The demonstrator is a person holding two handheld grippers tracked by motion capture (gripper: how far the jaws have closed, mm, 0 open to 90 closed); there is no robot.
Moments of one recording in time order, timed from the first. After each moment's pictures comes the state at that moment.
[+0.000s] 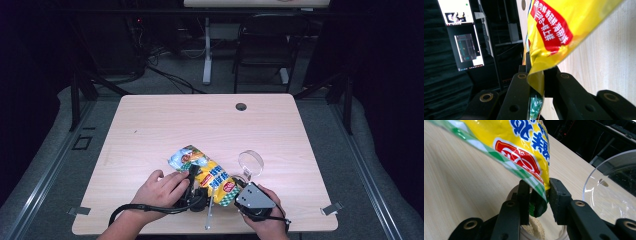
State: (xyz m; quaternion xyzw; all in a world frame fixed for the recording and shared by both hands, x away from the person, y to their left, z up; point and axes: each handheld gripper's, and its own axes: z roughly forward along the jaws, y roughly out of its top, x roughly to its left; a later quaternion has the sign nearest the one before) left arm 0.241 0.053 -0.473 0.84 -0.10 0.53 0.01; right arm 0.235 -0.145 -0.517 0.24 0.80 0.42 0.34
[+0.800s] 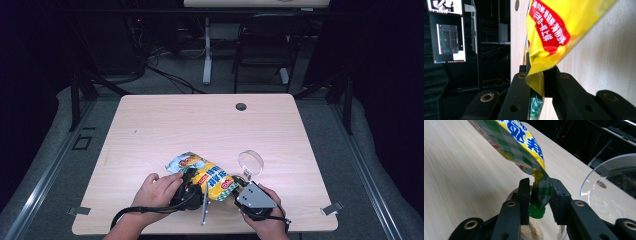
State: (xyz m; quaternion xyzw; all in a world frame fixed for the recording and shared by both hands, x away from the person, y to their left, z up) left arm 0.248 0.066 -0.487 0.86 -0.03 0.49 0.09; right arm 0.235 -0.146 -0.514 0.24 0.80 0.43 0.35
